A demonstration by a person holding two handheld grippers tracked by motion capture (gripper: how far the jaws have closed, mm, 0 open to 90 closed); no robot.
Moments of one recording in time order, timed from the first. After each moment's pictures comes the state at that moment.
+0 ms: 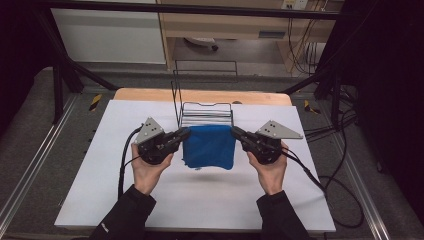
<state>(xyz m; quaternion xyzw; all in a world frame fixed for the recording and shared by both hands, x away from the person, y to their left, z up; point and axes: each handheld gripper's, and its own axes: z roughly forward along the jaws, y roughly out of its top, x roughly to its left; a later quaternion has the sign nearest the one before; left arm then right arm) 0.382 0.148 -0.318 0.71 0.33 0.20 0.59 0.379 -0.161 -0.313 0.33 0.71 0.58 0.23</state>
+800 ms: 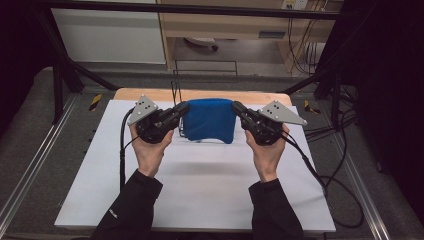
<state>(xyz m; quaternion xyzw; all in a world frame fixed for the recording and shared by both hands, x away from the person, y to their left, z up) 0.406 0.146 -0.275 0.65 0.32 0.24 0.64 0.397 -0.151 -0.269 0.31 0.65 0.62 0.31</state>
